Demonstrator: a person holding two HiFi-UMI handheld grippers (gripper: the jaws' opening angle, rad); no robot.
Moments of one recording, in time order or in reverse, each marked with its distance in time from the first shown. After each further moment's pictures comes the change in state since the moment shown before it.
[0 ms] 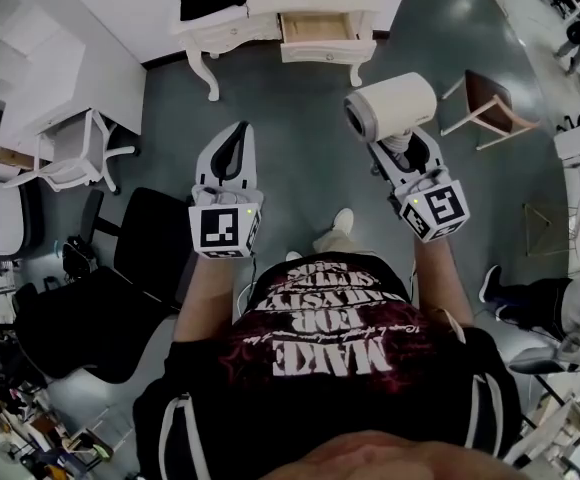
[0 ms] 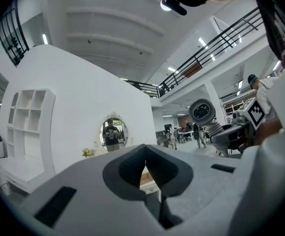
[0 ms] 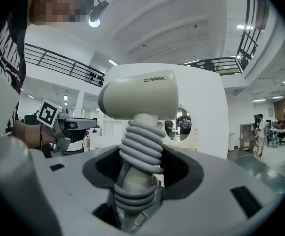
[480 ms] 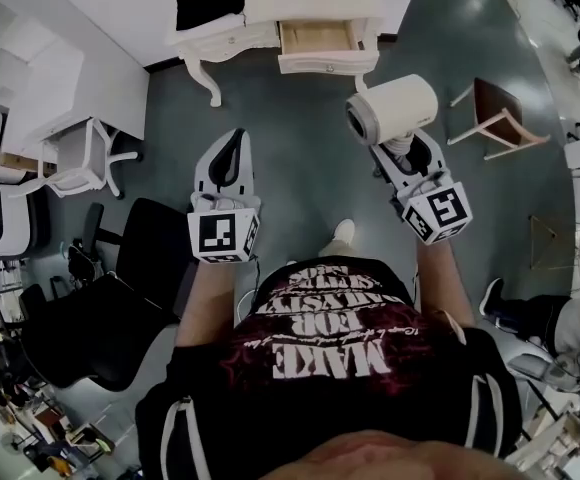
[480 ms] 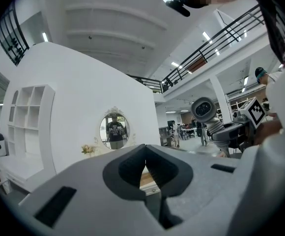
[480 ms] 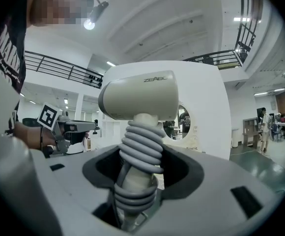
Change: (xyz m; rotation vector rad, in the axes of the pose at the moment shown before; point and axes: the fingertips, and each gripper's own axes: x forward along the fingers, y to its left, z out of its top) left arm 0.081 0.000 -0.016 -0.007 0.048 0.037; right arm 0.042 -0.080 -0.011 0.037 0.004 0.036
